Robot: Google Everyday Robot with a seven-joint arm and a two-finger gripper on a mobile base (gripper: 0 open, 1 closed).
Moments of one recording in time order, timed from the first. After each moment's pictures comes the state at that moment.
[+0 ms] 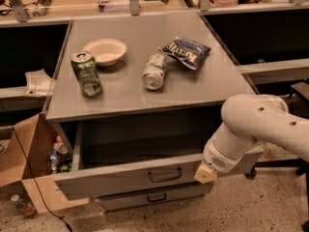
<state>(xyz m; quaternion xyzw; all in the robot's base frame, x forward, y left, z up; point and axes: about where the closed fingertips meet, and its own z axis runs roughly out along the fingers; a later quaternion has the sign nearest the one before) 0.418 -0.152 0.666 -0.48 0.87 0.11 0.06</state>
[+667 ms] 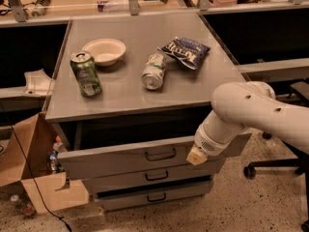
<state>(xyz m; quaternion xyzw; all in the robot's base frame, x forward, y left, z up) 0.469 -0.136 0.676 -0.48 0.87 0.09 0.10</state>
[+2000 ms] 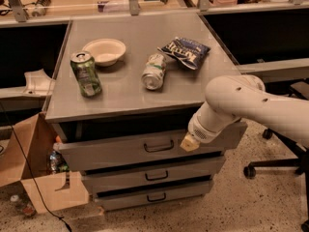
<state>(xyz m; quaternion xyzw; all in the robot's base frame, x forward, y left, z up) 0.519 -0.123 0.674 -0.47 0.87 0.08 0.14</state>
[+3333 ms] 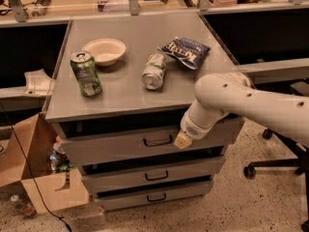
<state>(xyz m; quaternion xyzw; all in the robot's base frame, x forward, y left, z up) 0.538 -0.106 0.662 -0.48 0.86 0.09 0.13</state>
